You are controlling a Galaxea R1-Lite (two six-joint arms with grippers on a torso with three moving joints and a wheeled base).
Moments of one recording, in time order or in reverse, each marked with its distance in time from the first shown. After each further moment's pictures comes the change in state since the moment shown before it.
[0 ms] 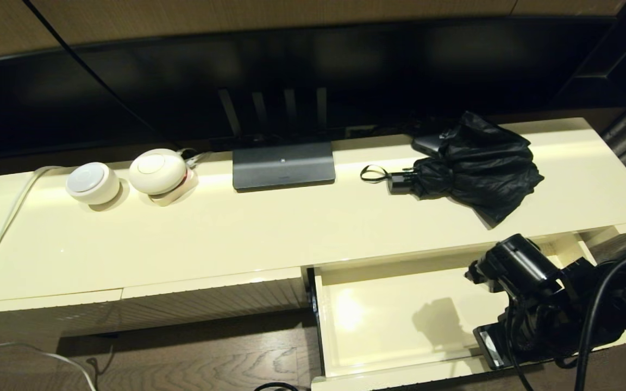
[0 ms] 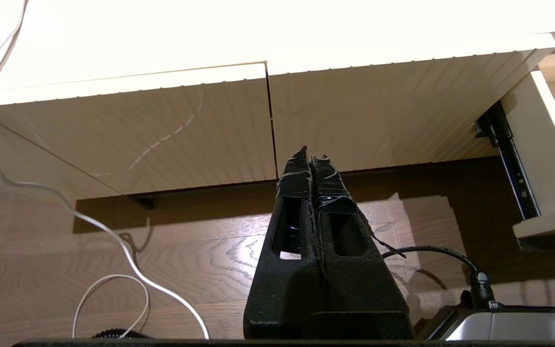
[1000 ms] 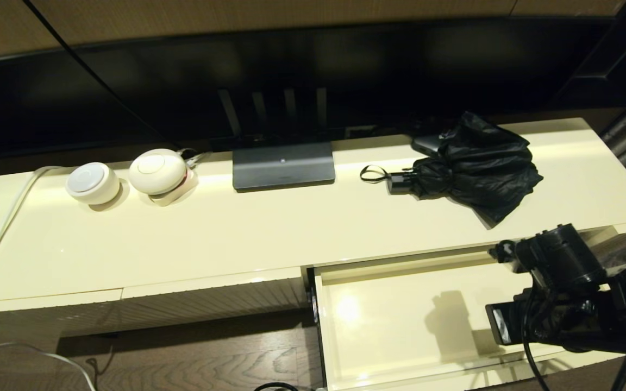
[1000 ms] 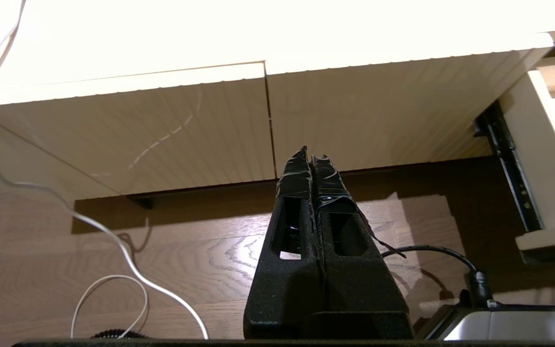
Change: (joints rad) left arm 0.000 0.000 0.000 0.001 0.000 0.000; right arm -0.061 -0.111 0.093 -0.341 -0.076 -0.036
